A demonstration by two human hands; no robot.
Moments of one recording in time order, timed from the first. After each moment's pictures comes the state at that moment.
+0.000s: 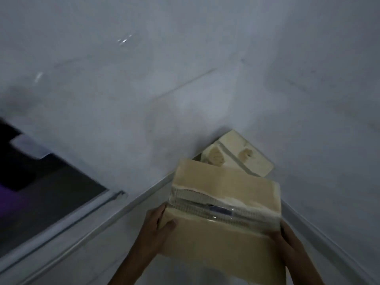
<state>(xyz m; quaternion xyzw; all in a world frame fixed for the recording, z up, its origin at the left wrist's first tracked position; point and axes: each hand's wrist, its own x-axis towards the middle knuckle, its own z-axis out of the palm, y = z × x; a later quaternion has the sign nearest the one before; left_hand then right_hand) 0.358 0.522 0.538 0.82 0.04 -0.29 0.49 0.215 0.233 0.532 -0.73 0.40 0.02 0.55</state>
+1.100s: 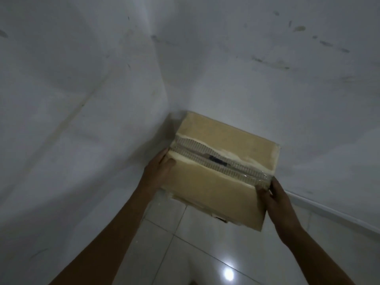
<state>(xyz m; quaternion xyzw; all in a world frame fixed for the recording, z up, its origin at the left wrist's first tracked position) 0.676 0.245 0.422 0.81 -0.12 -0.38 0.43 0.402 0.097 0.410 -0.62 0.52 -0.13 0.57</state>
